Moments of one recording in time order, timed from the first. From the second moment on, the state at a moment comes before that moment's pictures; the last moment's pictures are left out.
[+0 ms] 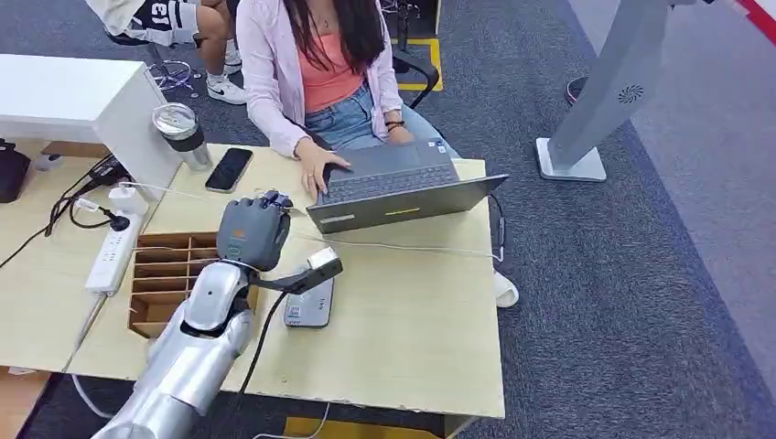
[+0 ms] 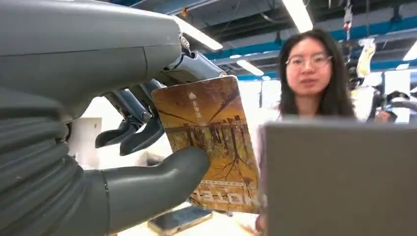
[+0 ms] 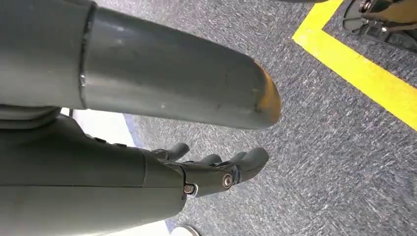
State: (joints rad) left arm -0.61 -0.14 -0.48 -0.85 -1.37 0.45 -0.02; right arm -0.05 0.07 0.04 -0.17 0.57 -0.13 0.25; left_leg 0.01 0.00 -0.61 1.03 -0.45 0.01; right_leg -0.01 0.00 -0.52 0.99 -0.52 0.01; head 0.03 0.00
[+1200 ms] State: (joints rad) left arm -0.45 -0.13 -0.48 -0.93 -1.49 0.42 0.09; right arm -0.05 0.07 -0.01 -0.17 0.59 -0.13 0.26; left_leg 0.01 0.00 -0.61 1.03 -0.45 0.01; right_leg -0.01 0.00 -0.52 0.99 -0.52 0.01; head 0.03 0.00
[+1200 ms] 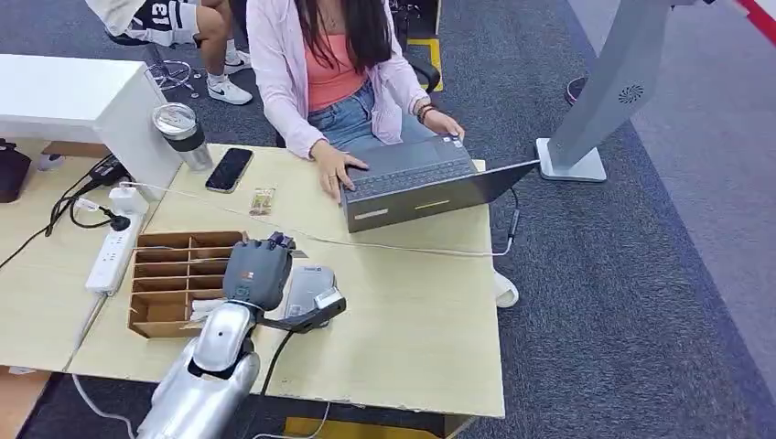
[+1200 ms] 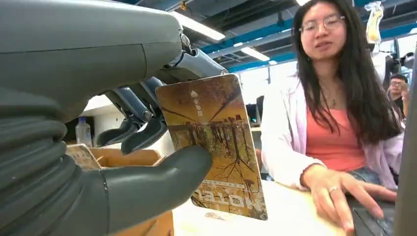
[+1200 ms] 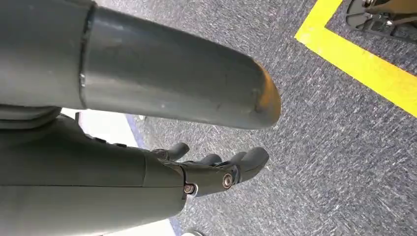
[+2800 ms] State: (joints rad) left arm -0.50 -0.16 -0.49 -0.75 -1.42 0.42 0.13; right arm -0.05 0.08 -0.04 -0.17 0.63 -0.12 0.26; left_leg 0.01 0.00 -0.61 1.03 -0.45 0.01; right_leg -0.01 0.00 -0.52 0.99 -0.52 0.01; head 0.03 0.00
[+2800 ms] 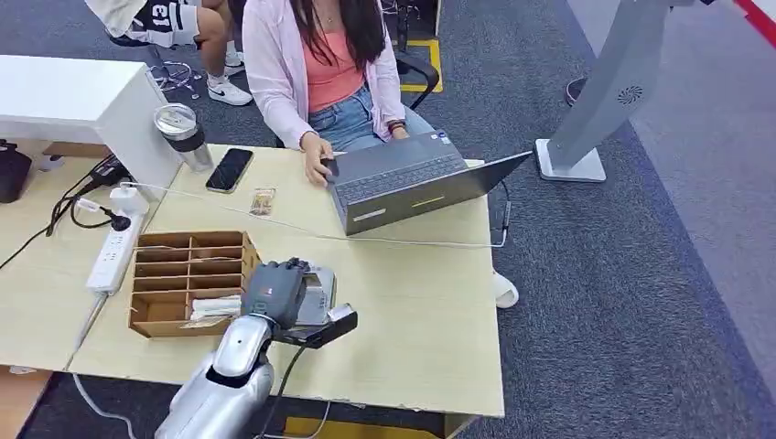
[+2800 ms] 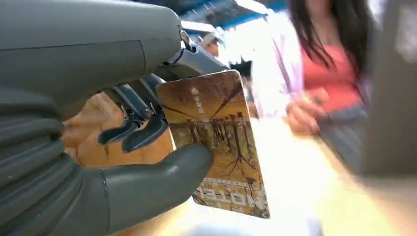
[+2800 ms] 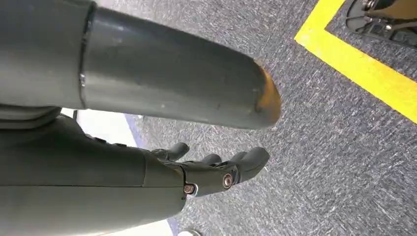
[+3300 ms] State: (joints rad) left arm -0.93 0.04 -0.34 -0.72 -1.48 0.55 0.11; right arm -0.05 0.08 -0.04 -0.17 0.70 -0.10 0.26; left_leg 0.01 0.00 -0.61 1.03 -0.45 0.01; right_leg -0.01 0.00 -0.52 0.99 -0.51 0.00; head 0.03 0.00
